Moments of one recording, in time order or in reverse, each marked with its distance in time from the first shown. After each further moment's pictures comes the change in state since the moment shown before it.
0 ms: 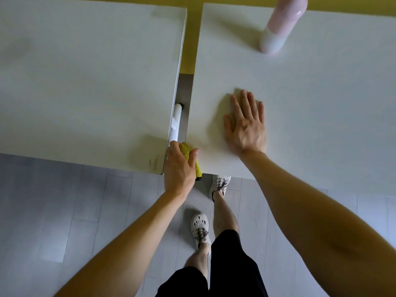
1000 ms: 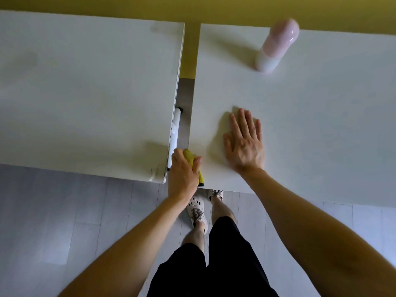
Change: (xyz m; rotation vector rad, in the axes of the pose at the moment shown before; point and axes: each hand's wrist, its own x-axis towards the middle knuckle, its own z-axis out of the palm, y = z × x) left_hand -0.001 0.018 -0.003 0.032 -0.103 -0.038; right_hand -0.027 0.010 -0.011 -0.012 -0.057 -0.012
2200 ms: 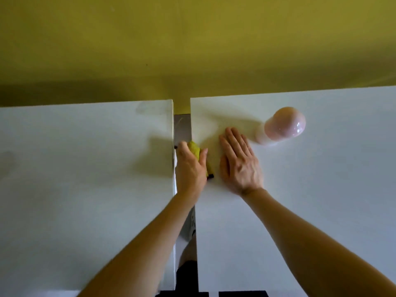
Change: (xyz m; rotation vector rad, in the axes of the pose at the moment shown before) left_hand 0.232 0.125 -0.011 -0.099 0.029 0.081; right_hand 0.179 -0.008 0.010 0.221 0.189 -0.116
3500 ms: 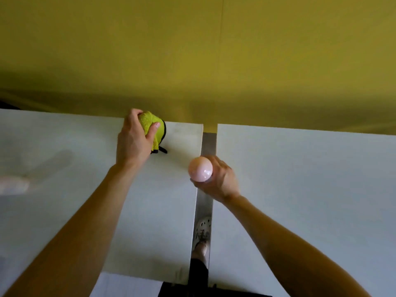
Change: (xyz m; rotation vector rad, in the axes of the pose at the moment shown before) left_hand 0.105 -0.016 -0.240 0.226 0.205 0.138; right_hand 0.055 -0.126 -0.007 0.318 -0.260 0.143
